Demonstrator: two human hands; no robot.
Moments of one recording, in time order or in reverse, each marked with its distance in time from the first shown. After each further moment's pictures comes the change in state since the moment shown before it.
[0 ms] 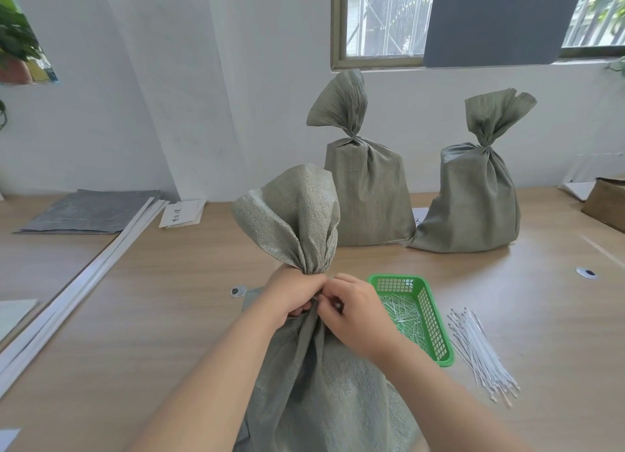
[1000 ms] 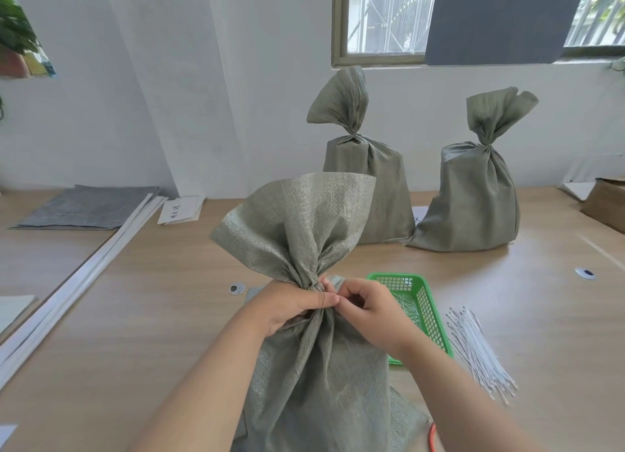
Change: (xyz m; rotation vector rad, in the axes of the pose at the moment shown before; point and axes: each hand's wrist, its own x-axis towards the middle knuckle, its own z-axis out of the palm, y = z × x) left_hand 0.001 -0.030 -0.004 -0.359 -0.362 0.214; right_hand -0.010 0.017 -0.023 0.329 -0.198 0.302
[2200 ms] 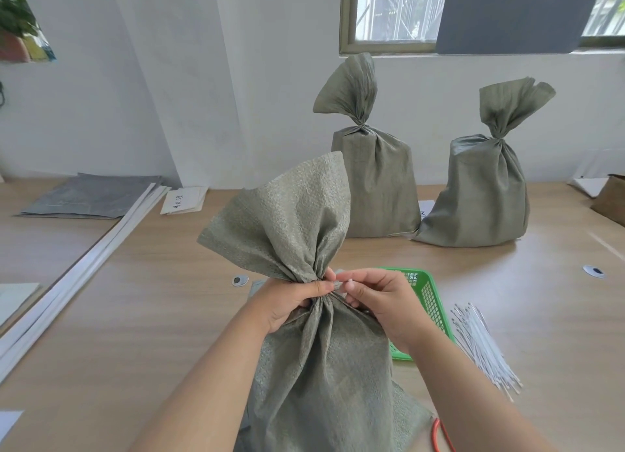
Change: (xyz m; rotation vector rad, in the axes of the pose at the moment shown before) left_hand 0.000 -0.007 -0.008 -0.112 0.056 0.075; right_hand 0.006 0.000 -0.004 0.617 0.032 0.181
